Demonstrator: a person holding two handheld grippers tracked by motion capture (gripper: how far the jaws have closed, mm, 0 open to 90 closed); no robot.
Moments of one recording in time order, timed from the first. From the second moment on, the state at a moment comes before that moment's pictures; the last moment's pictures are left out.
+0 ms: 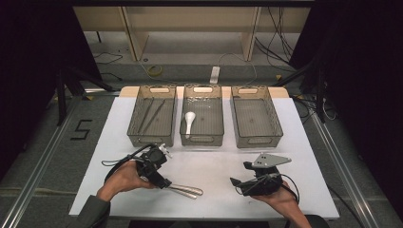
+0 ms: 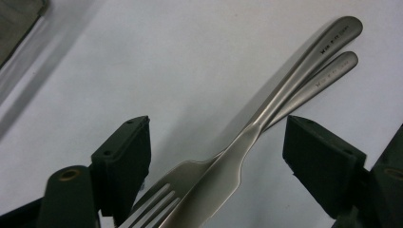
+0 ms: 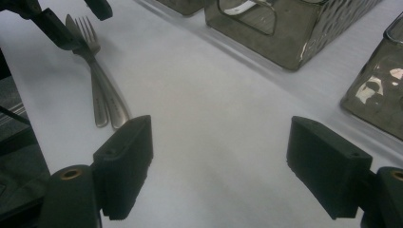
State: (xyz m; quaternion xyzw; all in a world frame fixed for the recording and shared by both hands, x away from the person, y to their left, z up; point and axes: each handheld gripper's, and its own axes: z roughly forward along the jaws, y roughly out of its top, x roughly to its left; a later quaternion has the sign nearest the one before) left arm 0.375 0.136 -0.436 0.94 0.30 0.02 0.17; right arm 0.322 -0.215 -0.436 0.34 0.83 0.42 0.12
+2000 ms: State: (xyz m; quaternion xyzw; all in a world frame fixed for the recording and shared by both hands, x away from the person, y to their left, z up) left arm 0.355 0.111 -0.460 0.99 0.10 0.03 0.10; right arm 0.320 -0.210 -0.437 0.33 0.84 0.41 0.13
